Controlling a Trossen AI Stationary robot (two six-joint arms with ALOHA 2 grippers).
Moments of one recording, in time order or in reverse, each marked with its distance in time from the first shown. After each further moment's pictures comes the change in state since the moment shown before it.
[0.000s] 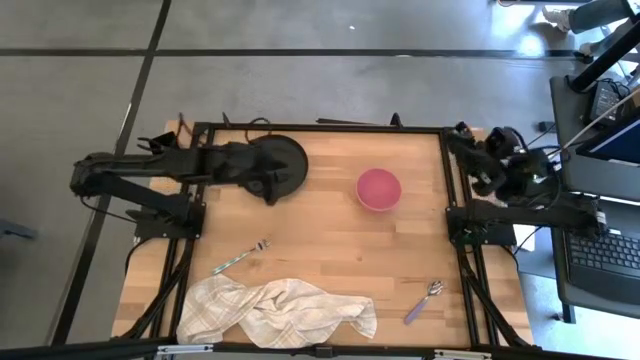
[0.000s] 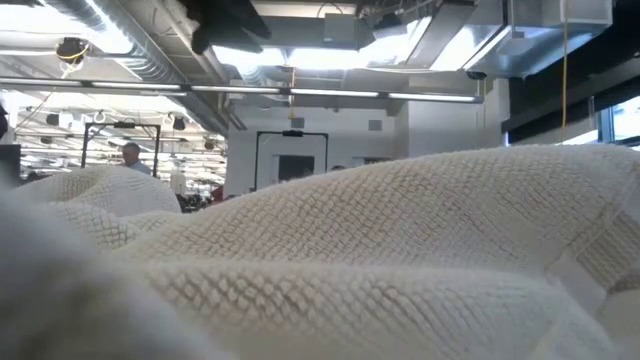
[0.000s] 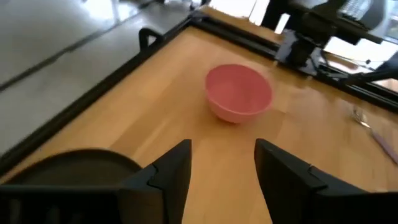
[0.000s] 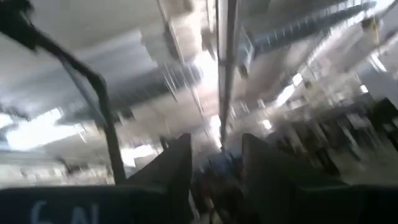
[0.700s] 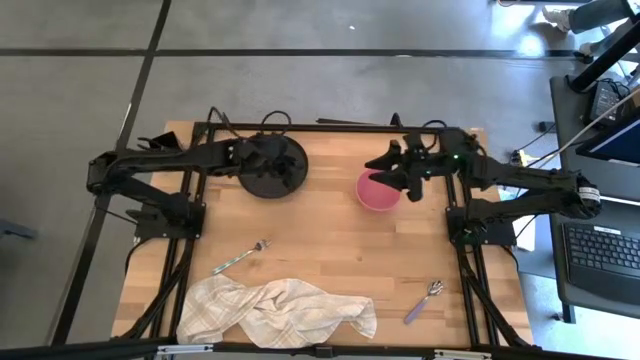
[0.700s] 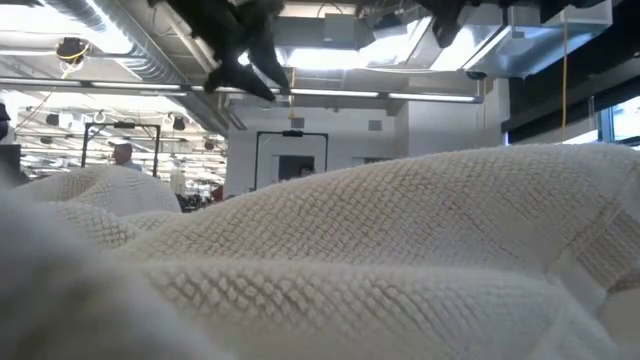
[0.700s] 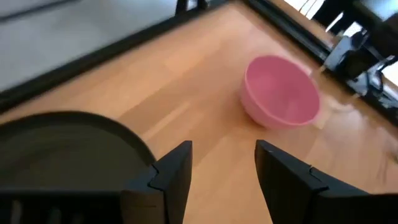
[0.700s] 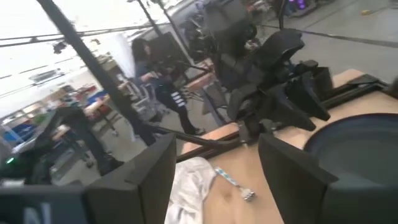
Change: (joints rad) left arm 0.152 0.186 0.005 0.050 0.077 -0.182; right arm -0.001 0.462 0.176 -0.308 -0.259 0.027
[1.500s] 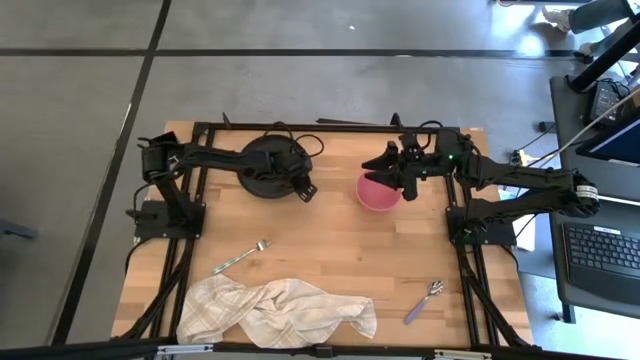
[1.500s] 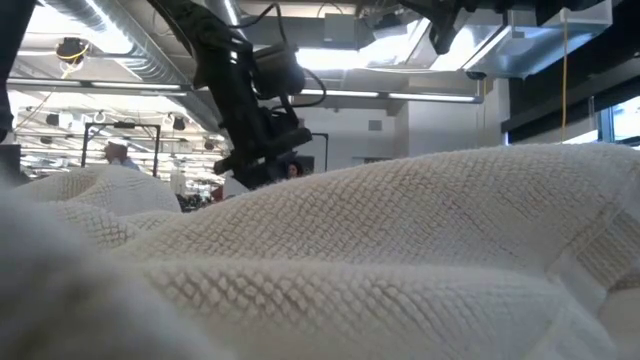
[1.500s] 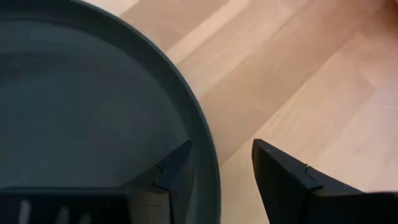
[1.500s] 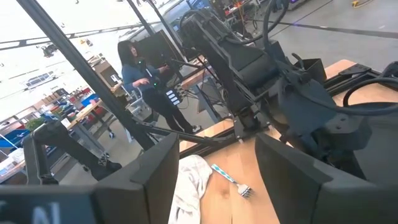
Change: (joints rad) left arm 0.045 0.431 -0.002 0.055 0.004 0.014; right arm 0.001 0.022 0.002 0.001 0.010 0.026
